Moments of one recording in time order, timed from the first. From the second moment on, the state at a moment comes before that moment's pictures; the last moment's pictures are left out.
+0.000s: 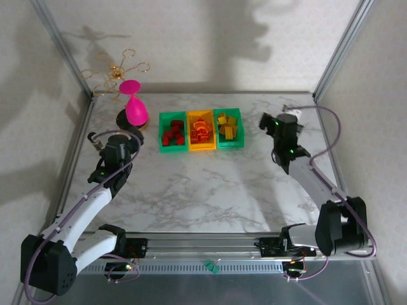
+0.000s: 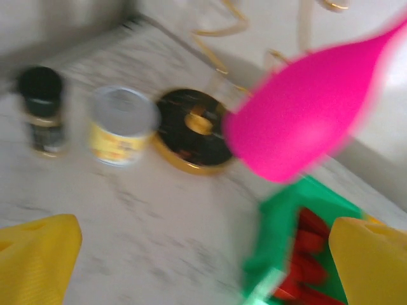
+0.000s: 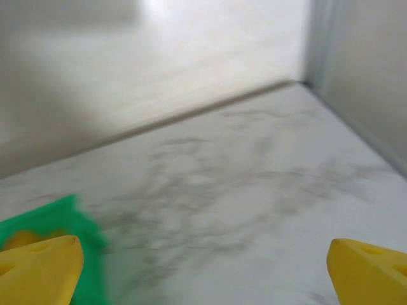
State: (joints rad) left arm -0.20 1.01 0.62 -0.05 -0.54 -0.67; right arm 0.20 1.27 0.79 0.09 0.41 0.34
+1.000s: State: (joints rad) left arm -0.09 1.54 0.20 1.20 -0.42 -0.23; right arm 0.01 1.54 0.21 1.14 0.10 0.08
